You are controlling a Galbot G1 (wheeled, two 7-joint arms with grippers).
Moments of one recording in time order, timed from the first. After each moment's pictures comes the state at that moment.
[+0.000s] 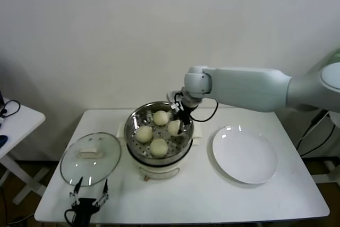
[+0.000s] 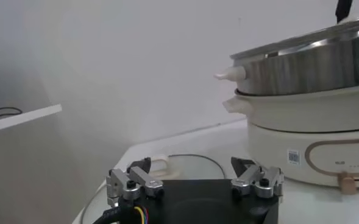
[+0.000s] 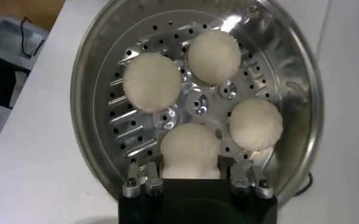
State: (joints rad) left arm 1.71 -1.58 -0.77 -1.84 0.11 -0.25 0.12; right arm 0.65 1.21 -1.51 1.29 0.60 -0.40 -0.89
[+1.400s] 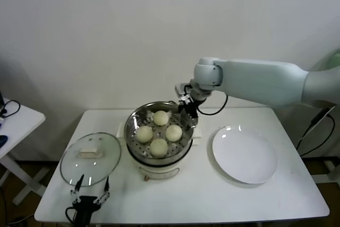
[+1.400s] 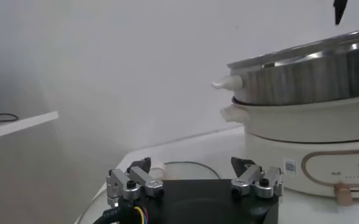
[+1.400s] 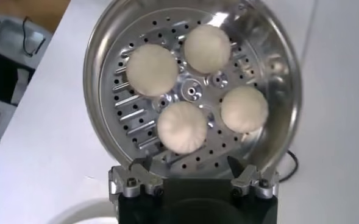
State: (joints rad) left arm 1.71 -1.58 -0.76 -1.86 0.11 -0.25 0.12; right arm 0.75 1.09 -1.50 1.35 0.62 -0.36 -0.92
